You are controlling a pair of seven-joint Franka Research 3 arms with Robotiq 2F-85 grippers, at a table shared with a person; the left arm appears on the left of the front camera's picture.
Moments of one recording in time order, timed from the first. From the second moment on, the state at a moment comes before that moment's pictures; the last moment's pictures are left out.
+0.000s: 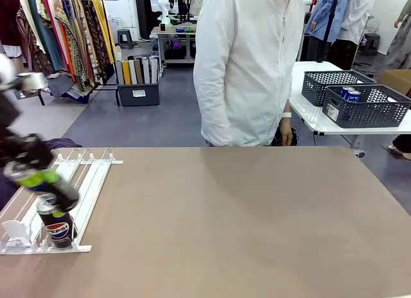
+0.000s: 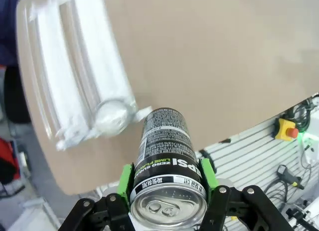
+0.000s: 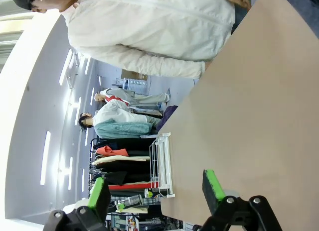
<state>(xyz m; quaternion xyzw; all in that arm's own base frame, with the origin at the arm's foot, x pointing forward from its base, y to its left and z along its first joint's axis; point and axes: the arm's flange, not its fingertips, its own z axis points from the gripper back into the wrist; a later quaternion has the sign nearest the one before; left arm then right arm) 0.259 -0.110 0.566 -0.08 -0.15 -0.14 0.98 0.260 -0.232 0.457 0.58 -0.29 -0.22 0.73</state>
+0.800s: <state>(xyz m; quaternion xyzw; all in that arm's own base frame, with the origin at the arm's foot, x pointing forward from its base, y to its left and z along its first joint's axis) 0.368 -0.469 0.431 0.07 -0.07 -0.34 0.94 0.260 -0.232 0.457 0.58 -0.29 -0.22 0.73</state>
